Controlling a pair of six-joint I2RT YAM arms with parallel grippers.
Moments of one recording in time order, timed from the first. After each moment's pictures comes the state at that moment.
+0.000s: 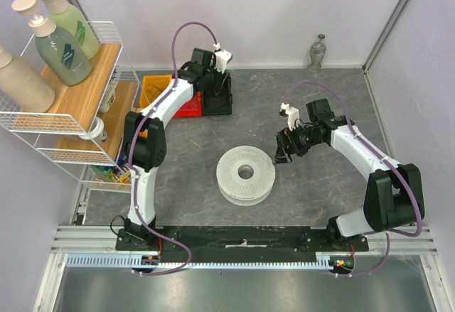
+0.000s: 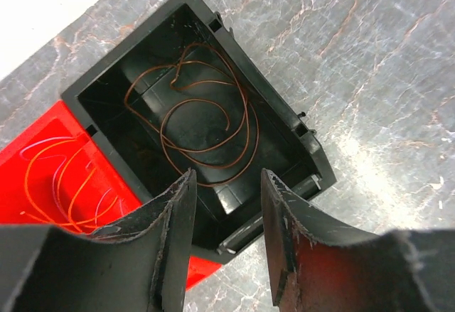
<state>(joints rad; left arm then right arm) -0.38 2.16 1.93 -0.46 0.12 0.25 0.24 1.45 1.00 -0.69 -0.68 -0.25</state>
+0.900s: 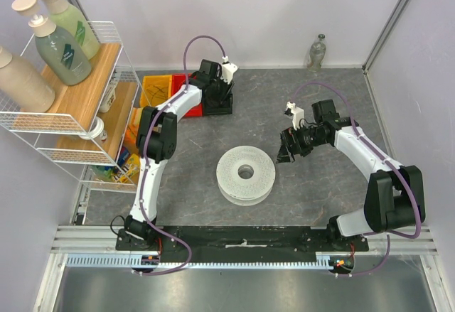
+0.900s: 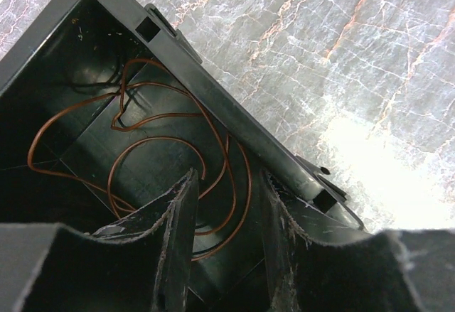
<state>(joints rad) -0.38 2.38 1.99 -0.35 0.21 0.32 0.17 1.44 0.97 -0.68 -0.72 -0.24</state>
